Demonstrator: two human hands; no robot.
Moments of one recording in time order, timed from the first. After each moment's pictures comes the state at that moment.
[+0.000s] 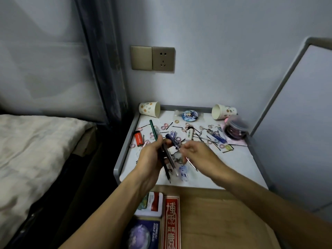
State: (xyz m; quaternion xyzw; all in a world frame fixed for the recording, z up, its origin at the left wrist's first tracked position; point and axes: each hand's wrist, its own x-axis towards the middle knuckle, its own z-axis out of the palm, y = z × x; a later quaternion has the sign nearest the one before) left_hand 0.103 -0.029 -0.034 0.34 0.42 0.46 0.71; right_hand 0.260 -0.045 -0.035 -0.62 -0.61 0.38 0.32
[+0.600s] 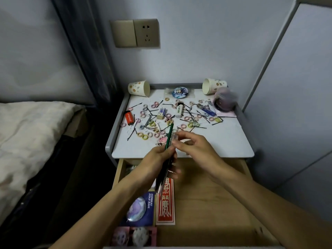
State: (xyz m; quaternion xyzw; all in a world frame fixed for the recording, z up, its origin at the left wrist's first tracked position) left_hand 0.115 -0.103 -0.054 0.48 0.44 0.28 0.70; right_hand 0.269 -0.105 -0.065 -0.55 -0.52 0.47 0.45
